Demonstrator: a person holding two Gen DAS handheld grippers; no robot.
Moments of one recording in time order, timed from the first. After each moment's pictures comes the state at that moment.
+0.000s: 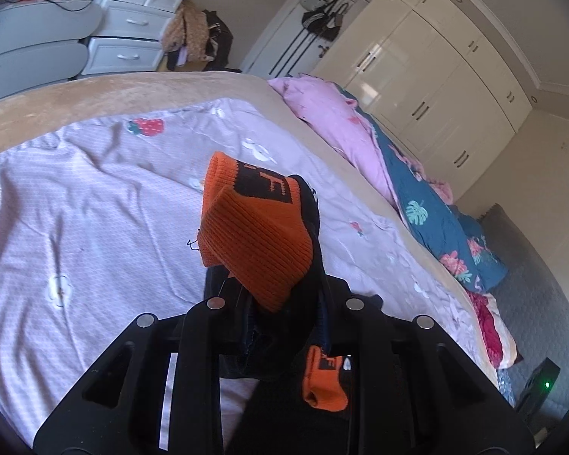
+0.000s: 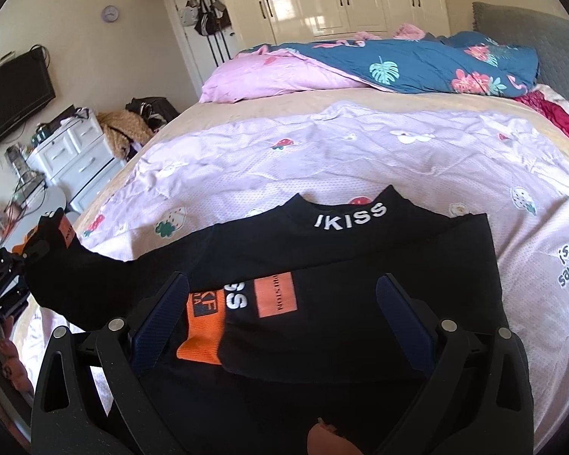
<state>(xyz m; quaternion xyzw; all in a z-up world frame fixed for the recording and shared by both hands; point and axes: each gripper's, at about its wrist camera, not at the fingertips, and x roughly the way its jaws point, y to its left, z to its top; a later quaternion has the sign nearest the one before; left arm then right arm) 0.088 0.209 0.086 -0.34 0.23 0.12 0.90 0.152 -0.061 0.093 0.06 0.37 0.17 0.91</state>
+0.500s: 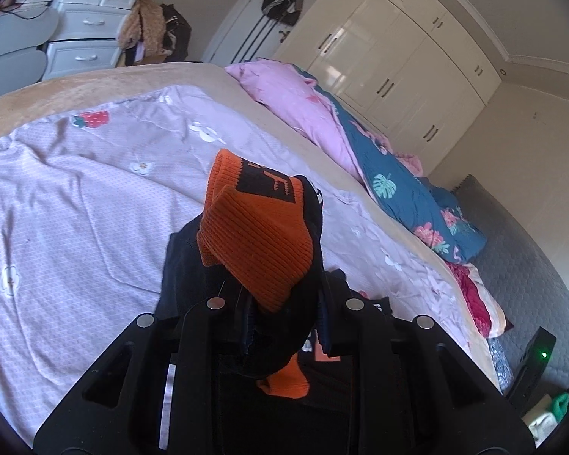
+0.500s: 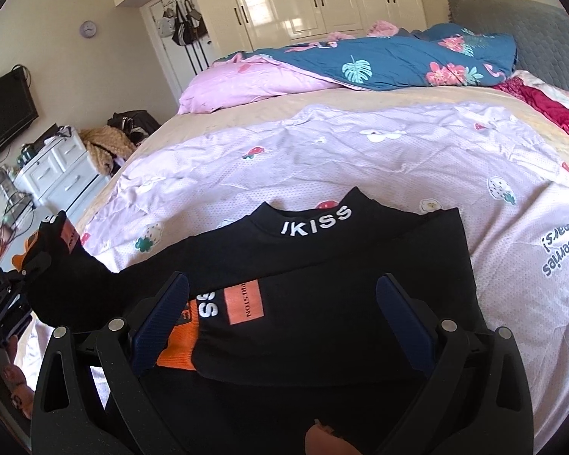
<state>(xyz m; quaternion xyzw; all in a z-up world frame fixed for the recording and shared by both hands) 0.111 0.163 0.084 -0.32 0.24 0.05 0.92 0.159 -0.090 0.093 0.09 0.37 0.13 0.92</state>
